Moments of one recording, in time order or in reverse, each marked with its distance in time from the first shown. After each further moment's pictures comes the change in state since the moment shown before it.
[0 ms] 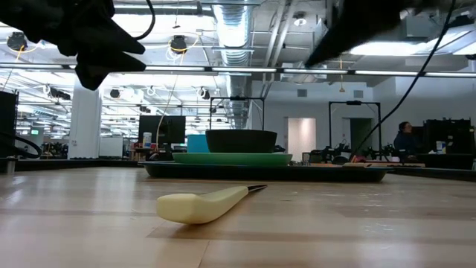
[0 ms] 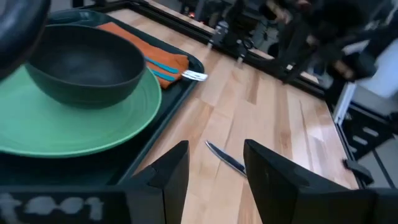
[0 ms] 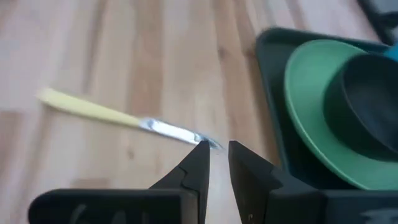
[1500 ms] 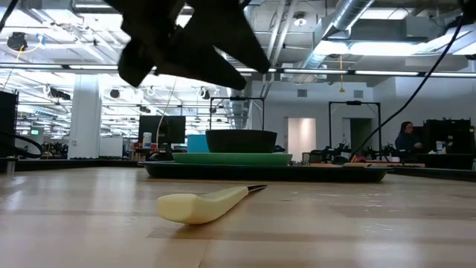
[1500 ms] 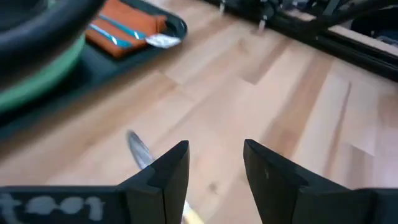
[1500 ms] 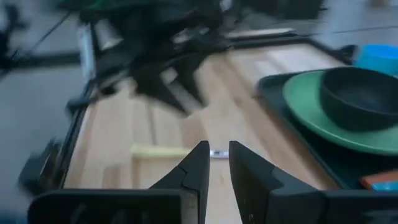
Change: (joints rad) left arm -0.156 1.074 0.930 -0.347 -0.338 -0.369; right arm 0.477 -0.125 -0.219 0.204 0.533 0.442
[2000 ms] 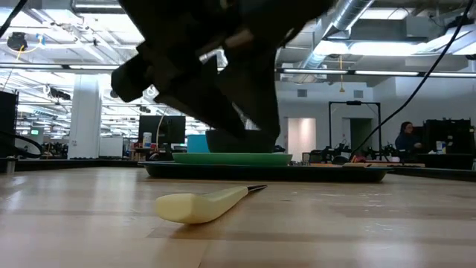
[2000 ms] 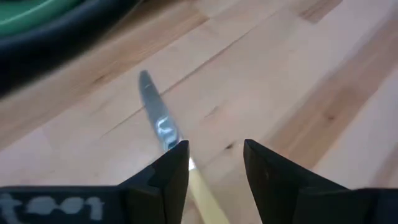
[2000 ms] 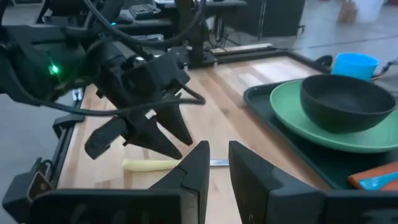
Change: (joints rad) left arm 0.016 0.301 0.497 -0.681 0.124 -0.390; right arm 0.052 0.056 0.000 -0.005 0.153 0.118
